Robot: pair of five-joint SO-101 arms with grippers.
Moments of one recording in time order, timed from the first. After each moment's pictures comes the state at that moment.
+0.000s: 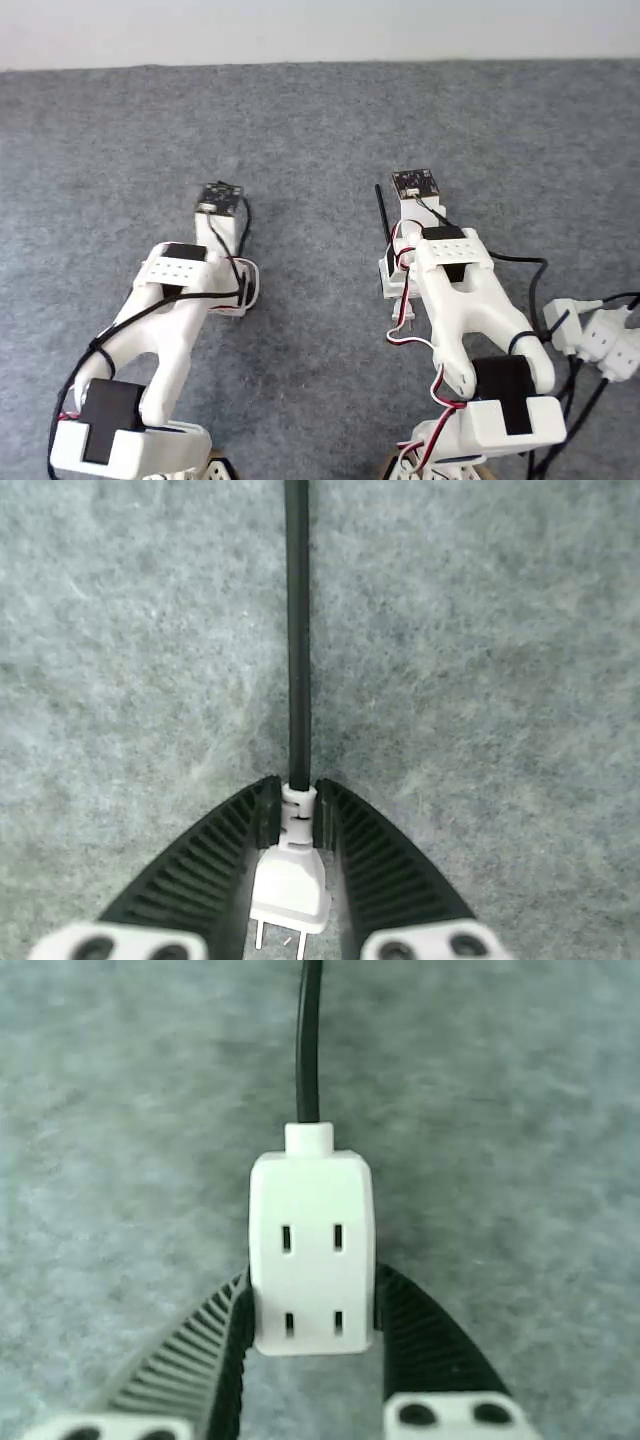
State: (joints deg) left arm 4.2 -4.2 45.1 54.6 5.0; right arm -7.0 0.6 35.8 51.4 1.9
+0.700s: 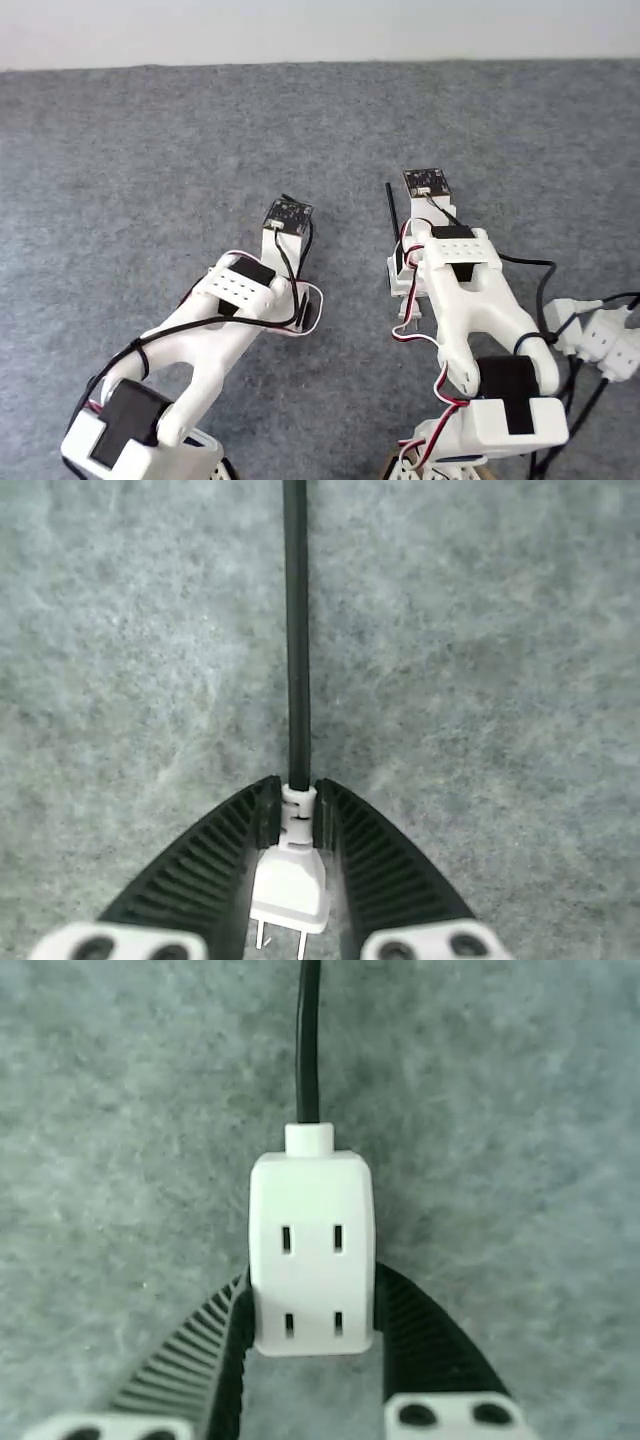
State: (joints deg) left arm 22.0 -4.2 44.7 54.5 18.0; right arm -4.7 0.6 35.6 51.4 2.1
